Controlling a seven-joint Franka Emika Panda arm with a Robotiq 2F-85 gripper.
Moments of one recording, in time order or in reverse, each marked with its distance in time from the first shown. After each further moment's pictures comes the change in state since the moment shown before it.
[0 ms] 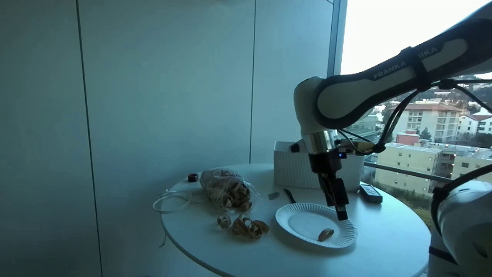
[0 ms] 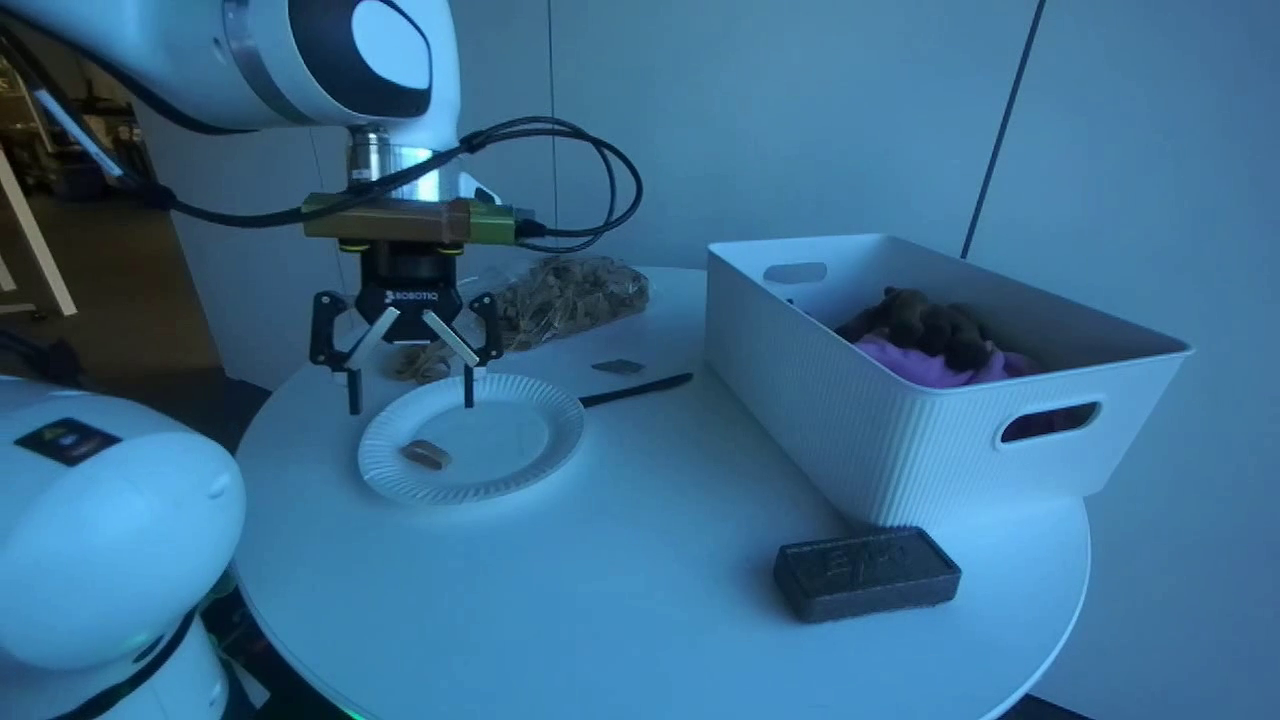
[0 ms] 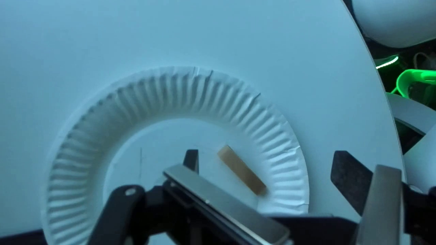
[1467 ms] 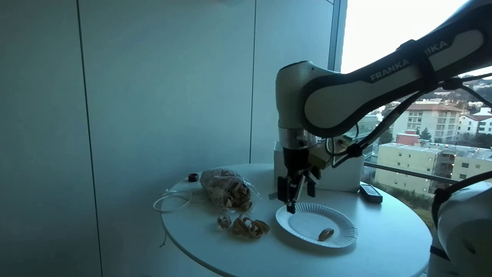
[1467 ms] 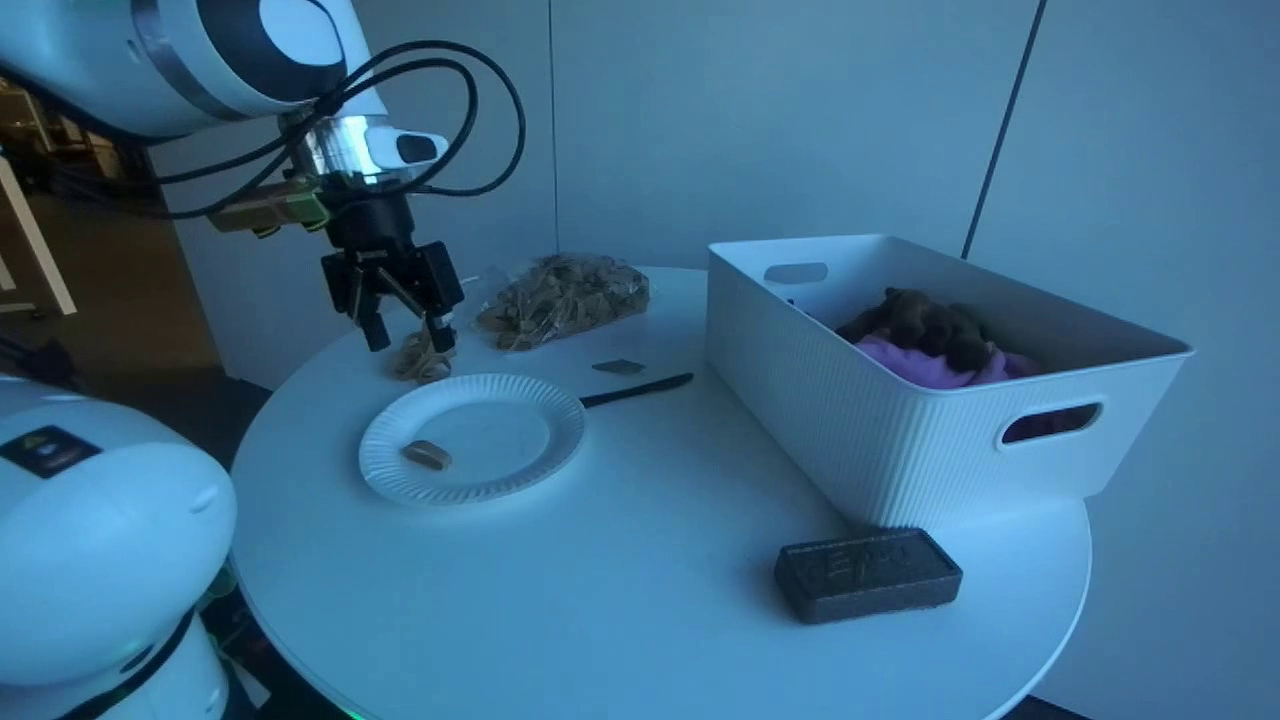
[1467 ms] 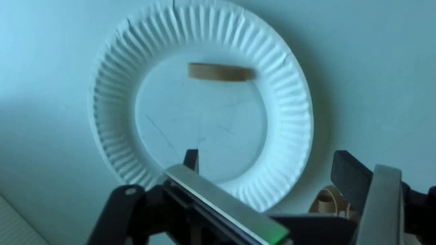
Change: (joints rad) arm -0.080 0.004 0.301 0.013 0.093 0.224 0.881
